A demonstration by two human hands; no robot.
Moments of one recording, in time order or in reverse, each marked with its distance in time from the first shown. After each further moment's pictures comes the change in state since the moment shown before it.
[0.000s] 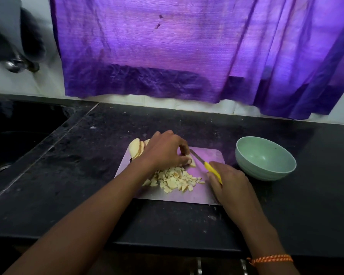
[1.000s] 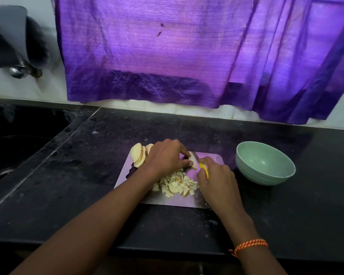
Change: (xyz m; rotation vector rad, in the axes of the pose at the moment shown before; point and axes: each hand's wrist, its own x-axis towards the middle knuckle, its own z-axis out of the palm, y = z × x) left_hand 0.002 0.001 0.012 -0.028 0.098 -0.043; right_hand 0.021 -0.039 0.009 -0.019 0.018 0.179
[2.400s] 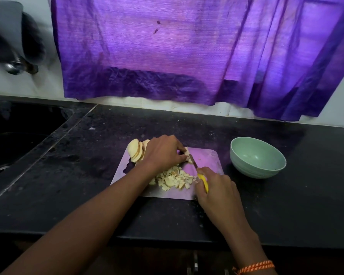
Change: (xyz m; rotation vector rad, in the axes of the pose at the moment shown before) left_hand 0.001 0.003 0.003 0.086 0.006 -0.049; right_hand -0.043 0.012 -0.008 0.029 -0.053 -0.044
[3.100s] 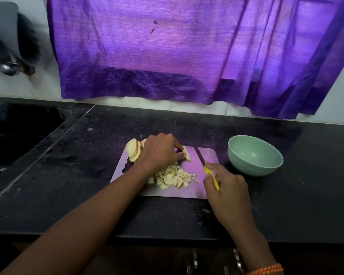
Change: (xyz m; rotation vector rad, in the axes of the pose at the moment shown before) left_hand 0.001 -0.003 0.001 0.043 0.037 0.010; right_hand -0.008 0.012 -0.011 0.138 0.168 -0.005
